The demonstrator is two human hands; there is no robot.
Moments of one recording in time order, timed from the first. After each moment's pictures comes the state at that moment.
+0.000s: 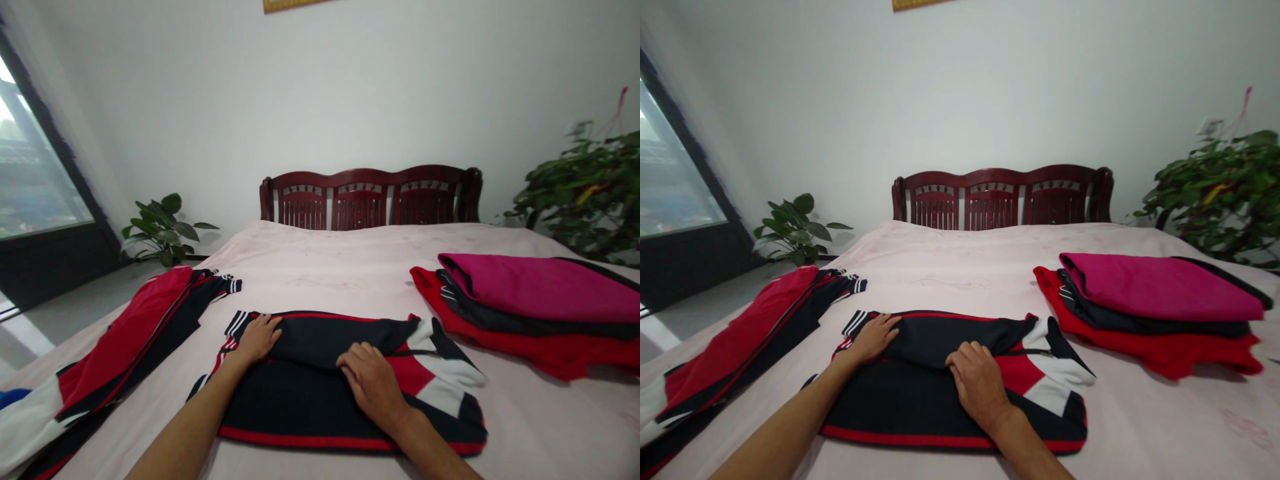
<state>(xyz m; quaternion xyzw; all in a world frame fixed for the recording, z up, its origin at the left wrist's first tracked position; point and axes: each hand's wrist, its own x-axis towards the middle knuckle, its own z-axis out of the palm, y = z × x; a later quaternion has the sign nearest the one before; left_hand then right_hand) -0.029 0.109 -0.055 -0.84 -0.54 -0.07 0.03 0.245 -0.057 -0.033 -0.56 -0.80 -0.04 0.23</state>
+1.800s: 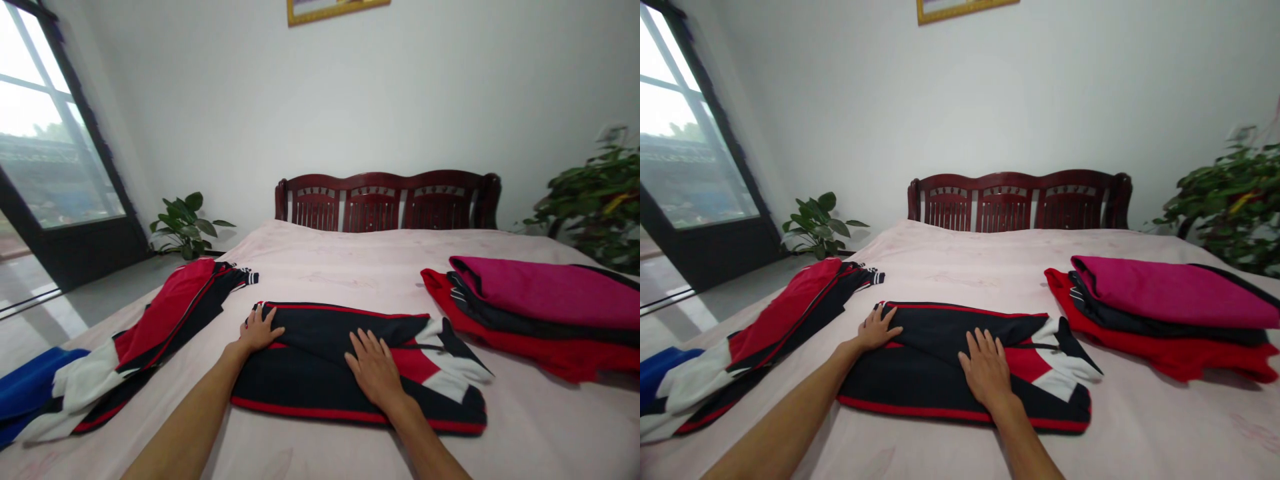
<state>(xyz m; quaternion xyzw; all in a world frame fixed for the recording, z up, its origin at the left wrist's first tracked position) -0.069 0.091 -0.056 -0.71 -0.67 -0.15 -0.15 0.228 -0.045 -0.066 -0.70 -0.71 -0.01 0.11</state>
